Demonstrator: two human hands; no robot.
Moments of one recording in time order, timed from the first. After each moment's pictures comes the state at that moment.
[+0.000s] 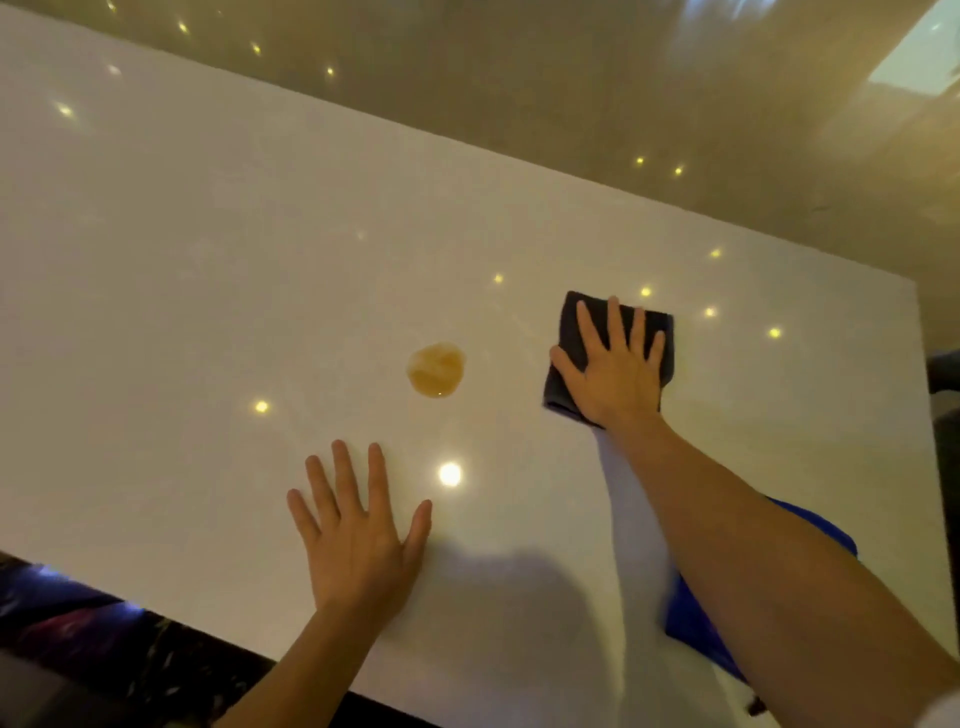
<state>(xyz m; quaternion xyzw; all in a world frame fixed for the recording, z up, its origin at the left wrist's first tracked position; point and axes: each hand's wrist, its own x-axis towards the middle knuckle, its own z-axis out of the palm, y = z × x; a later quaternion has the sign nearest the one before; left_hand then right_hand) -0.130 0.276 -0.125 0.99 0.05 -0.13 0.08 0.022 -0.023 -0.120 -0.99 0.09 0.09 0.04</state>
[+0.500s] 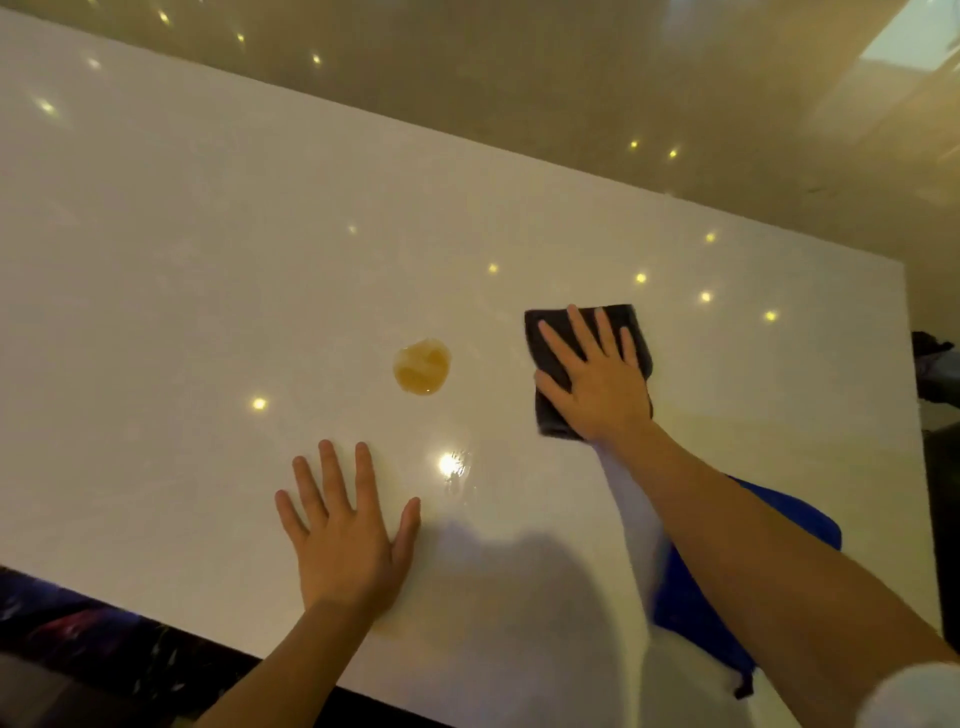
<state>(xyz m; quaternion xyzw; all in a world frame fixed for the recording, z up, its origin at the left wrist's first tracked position) -0.131 0.281 -0.129 0.99 0.05 -0.13 0.06 -0.001 -0.029 -0.118 -1.00 -0.05 0.04 0.04</state>
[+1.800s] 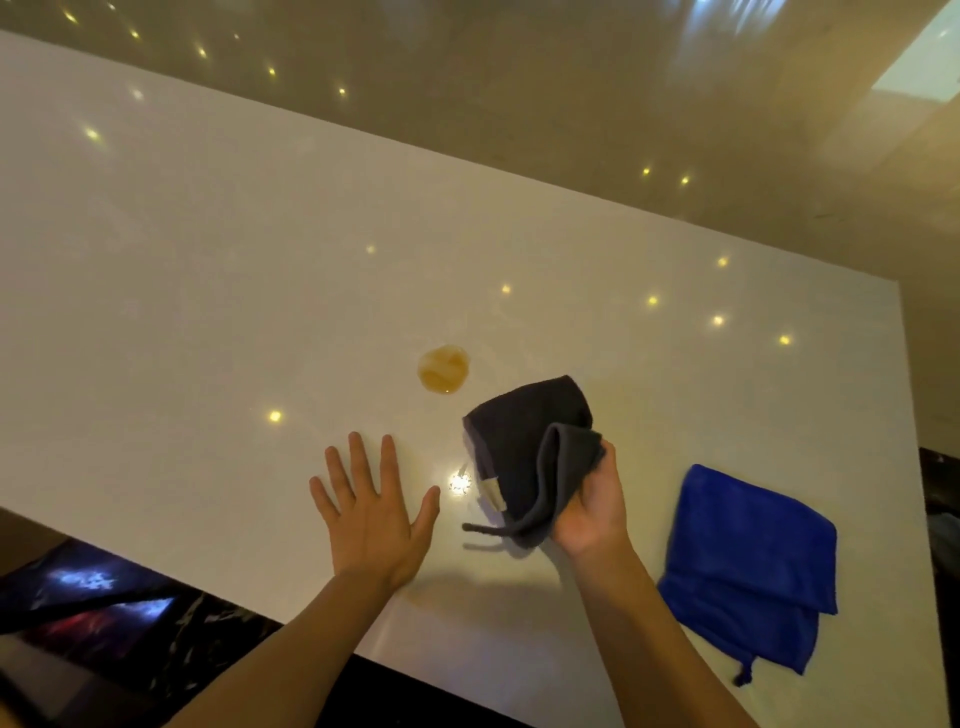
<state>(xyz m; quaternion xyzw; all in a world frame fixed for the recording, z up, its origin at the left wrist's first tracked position) -0.125 0.278 -0.120 0.98 0.06 -0.16 0.06 -0.111 0.058 -0.057 -0.18 0.41 0.11 0.89</state>
